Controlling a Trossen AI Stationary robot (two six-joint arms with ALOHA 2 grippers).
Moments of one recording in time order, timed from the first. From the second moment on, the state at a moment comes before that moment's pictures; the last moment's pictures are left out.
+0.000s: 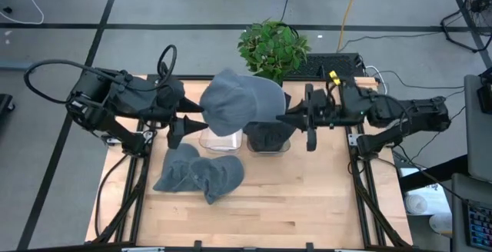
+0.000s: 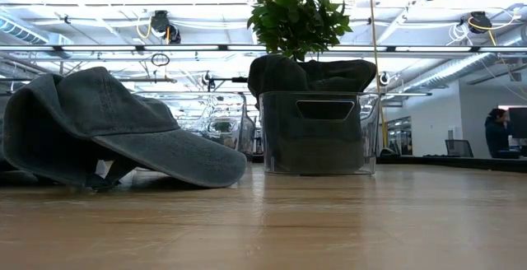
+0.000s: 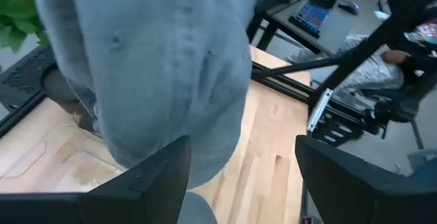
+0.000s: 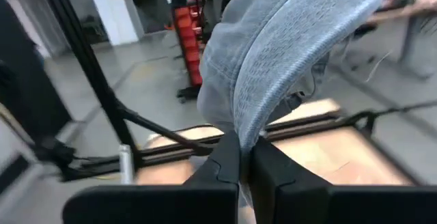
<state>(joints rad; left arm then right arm) -0.27 1.55 2.36 -1.38 -0.29 -0.59 0.14 1.15 1.37 -0.32 0.17 0.25</state>
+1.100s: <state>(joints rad) -0.27 1.50 2.36 -1.12 -0.13 -0.29 0.47 1.15 1.21 0.19 0.47 -0.15</state>
